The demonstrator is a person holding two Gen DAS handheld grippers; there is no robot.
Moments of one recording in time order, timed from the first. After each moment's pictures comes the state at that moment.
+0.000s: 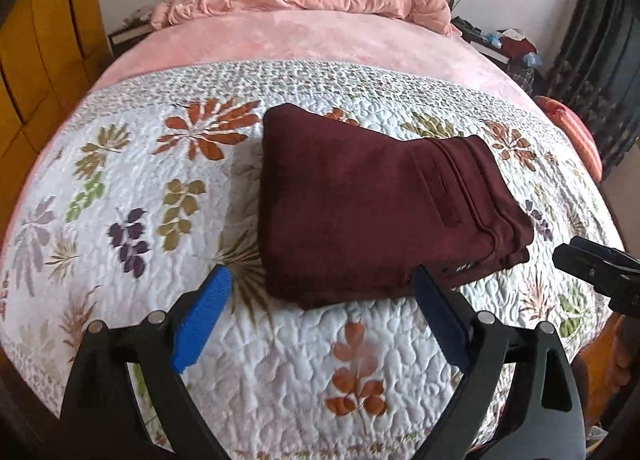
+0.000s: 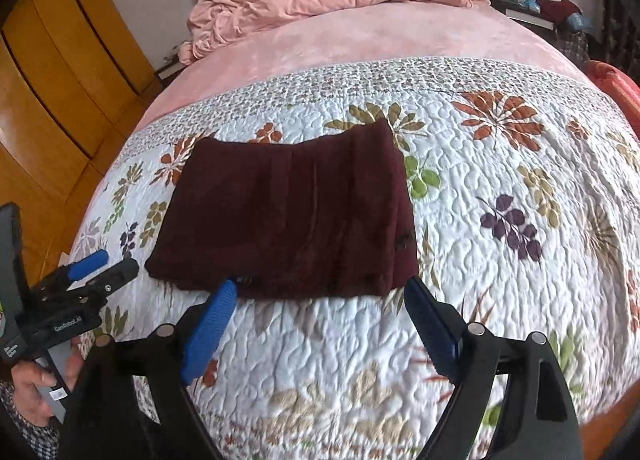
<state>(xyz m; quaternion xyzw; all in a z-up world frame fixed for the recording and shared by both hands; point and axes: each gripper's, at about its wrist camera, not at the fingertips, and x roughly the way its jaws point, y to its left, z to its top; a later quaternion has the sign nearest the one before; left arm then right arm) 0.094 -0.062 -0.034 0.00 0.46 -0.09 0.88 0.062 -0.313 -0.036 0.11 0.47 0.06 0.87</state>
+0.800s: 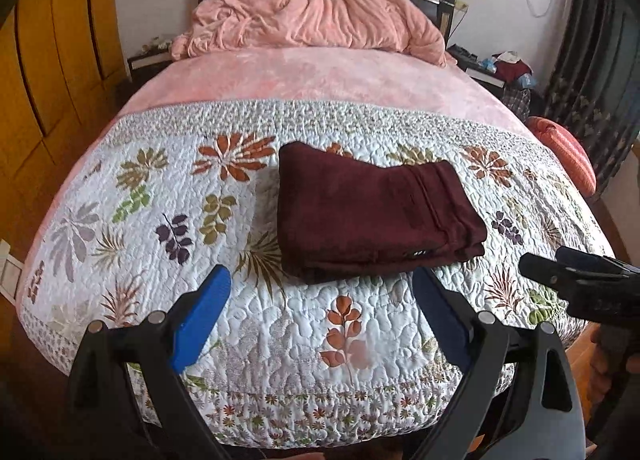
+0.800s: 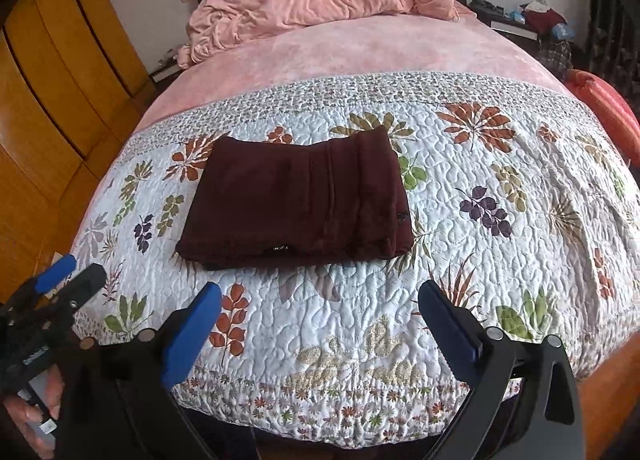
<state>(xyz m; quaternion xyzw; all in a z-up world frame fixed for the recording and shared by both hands) 0.012 -0.052 0.037 0.00 0.41 -0.08 0.91 0.009 -0.286 0.012 0.09 0.46 0.04 0.88</state>
